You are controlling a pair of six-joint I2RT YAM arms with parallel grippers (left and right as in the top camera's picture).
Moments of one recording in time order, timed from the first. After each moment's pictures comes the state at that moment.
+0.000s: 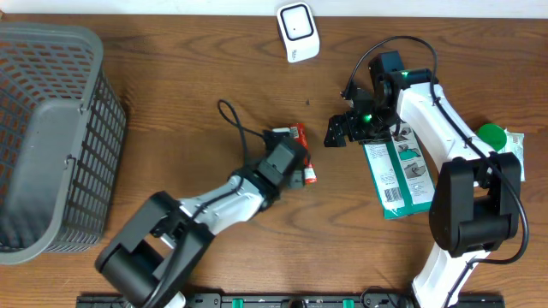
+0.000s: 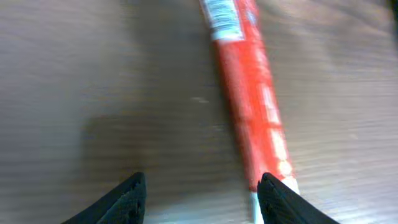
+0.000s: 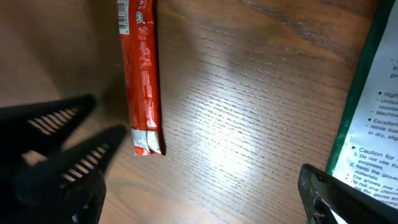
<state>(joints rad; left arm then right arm) -0.71 1.76 0.85 -0.06 -0.10 -0.72 0.18 1.97 1.50 -1.05 -0.41 -0.03</state>
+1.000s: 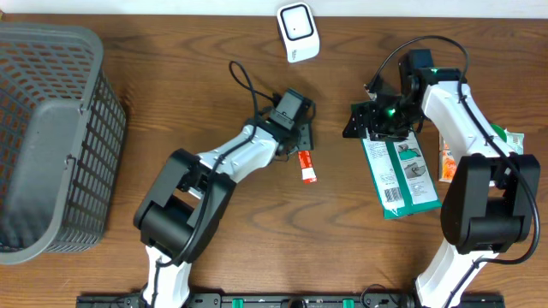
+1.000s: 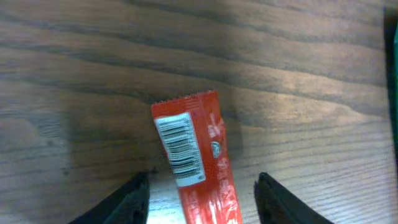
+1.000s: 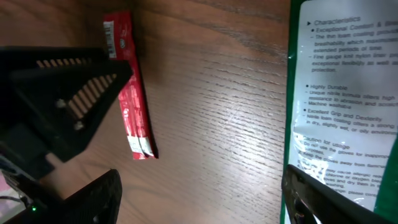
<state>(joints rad) -0.61 2.05 1.28 -0.30 0.05 -0.65 0.05 1.97 1.50 -1.05 -0.50 -0.03</state>
